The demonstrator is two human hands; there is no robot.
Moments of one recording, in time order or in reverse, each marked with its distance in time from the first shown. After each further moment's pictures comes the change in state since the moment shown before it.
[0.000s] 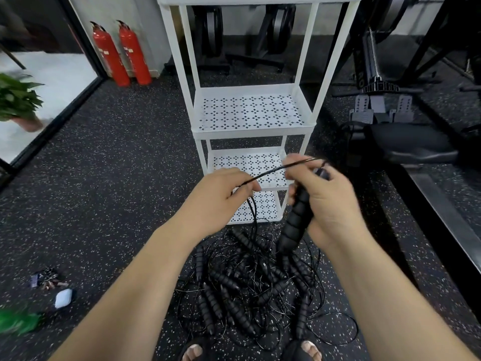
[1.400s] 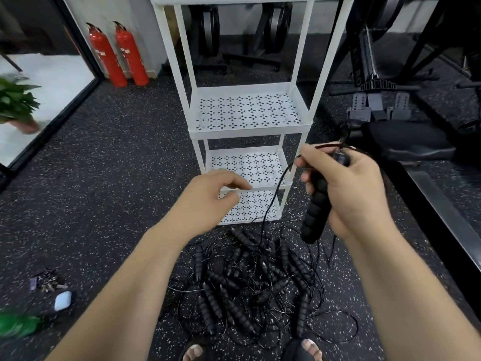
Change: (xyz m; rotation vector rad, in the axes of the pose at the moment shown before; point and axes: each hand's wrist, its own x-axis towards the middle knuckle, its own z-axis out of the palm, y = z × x) left_hand -0.008 0.005 -0.009 -0.086 -0.036 -0.157; right_hand -0.003 -0.032 -0.016 -0.145 0.017 -0.168
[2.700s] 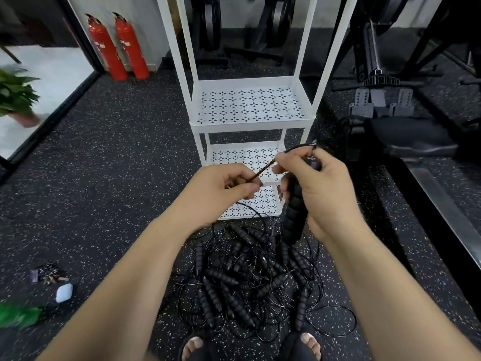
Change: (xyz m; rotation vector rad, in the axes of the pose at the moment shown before) left_hand 0.004 0.004 0.002 -0.246 -0.067 0.029; right_hand -0.011 0.016 0.028 -0.003 -0.079 0.061
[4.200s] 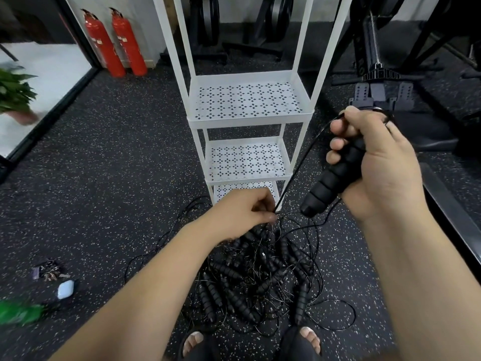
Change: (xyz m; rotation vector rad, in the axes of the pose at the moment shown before) left_hand 0.012 -0.021 0.056 0.250 -0.239 -0.135; right_hand 0.002 -0.046 -0.030 0.336 0.173 -0.046
